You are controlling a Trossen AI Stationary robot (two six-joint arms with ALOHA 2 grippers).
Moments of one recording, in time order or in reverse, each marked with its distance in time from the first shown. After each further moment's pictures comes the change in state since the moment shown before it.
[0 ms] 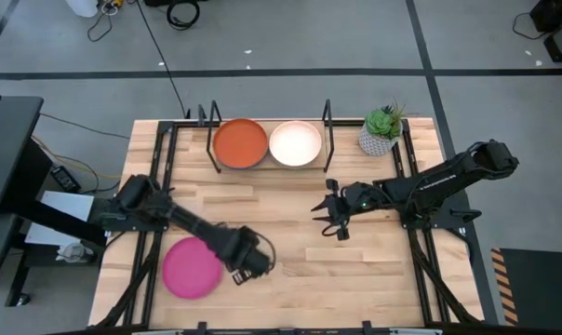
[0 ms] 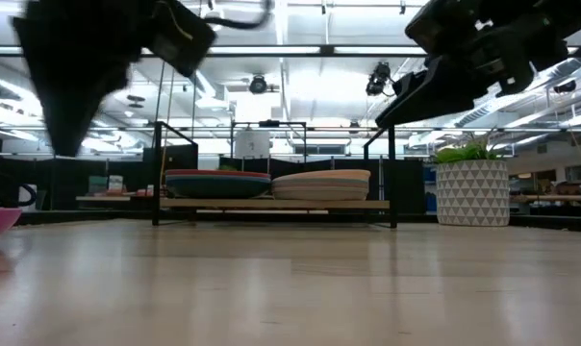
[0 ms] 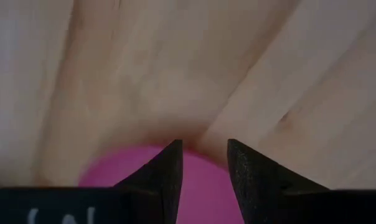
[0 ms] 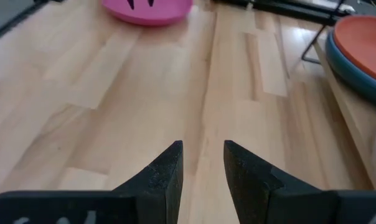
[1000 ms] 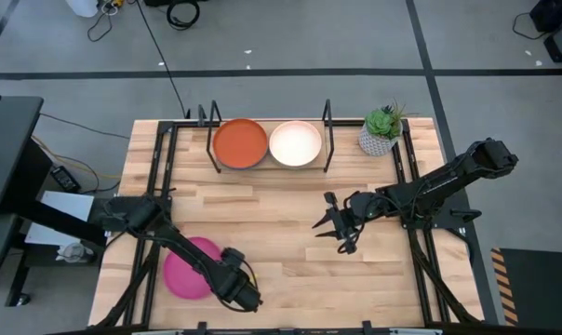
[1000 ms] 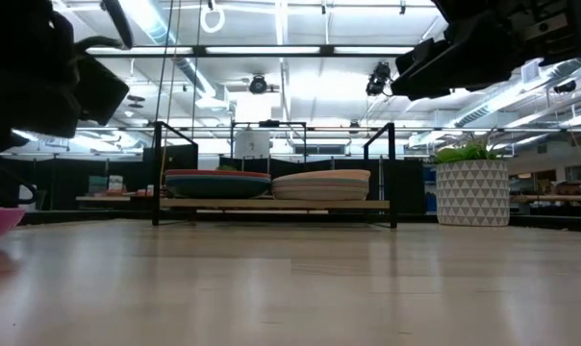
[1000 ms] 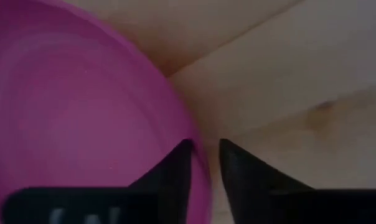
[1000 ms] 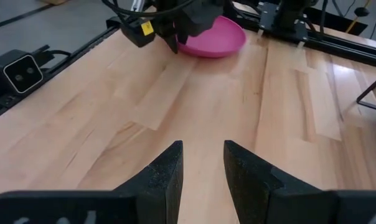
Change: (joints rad) left arm -0.212 0.175 0.000 0.055 0.025 -0.747; right arm 0.115 0.000 0.000 0.071 -0.082 -0.029
